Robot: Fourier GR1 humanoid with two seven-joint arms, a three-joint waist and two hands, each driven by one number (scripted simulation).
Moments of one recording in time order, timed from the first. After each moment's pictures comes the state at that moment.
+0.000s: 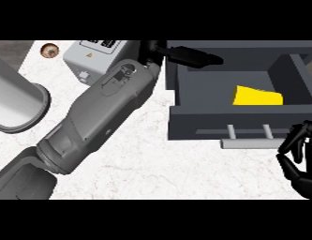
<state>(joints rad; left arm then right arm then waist) -1.25 0.08 -0.53 -0.62 0.68 0.49 -0.34 -0.03 -0.31 -0.14 -2.02 -0.08 0.45 0.01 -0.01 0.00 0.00</state>
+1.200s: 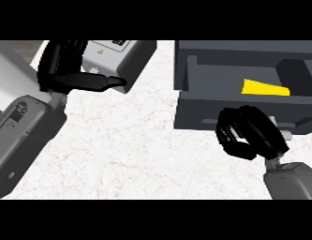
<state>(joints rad) -0.72 0.47 -0.39 -1.23 0.70 0.36 -0.22 -0.21 -0.28 0.21 -1.55 0.76 0.13 -0.13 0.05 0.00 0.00</state>
